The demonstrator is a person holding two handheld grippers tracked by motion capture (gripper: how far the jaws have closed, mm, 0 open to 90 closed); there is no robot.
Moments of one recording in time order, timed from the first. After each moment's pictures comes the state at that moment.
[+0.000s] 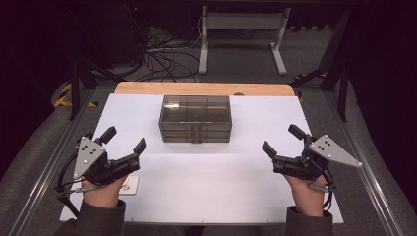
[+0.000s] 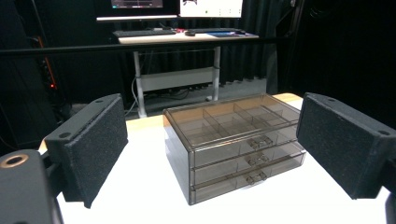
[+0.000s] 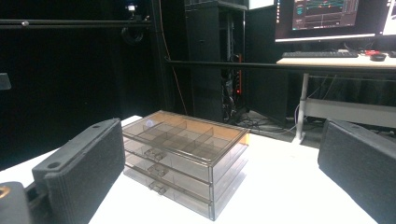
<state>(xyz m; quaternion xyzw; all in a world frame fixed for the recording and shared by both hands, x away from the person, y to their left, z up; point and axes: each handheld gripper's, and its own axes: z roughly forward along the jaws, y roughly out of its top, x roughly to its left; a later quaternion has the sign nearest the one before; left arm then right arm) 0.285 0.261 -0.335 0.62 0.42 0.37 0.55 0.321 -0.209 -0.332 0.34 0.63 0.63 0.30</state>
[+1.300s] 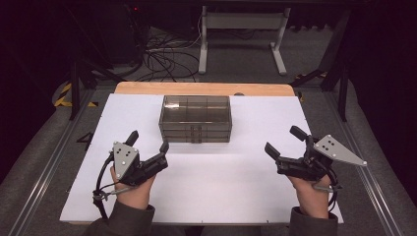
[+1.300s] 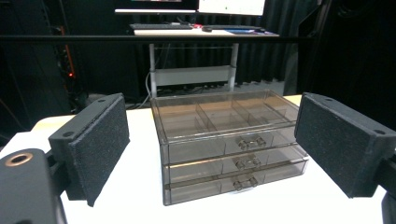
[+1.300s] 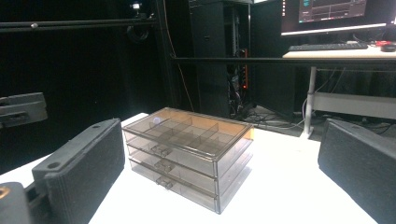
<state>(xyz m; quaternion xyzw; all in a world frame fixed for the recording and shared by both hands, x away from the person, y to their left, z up) 0.297 0.201 -0.360 0.59 0.47 0.39 0.53 0.320 -0.216 -0.331 0.35 0.64 0.63 0.28</state>
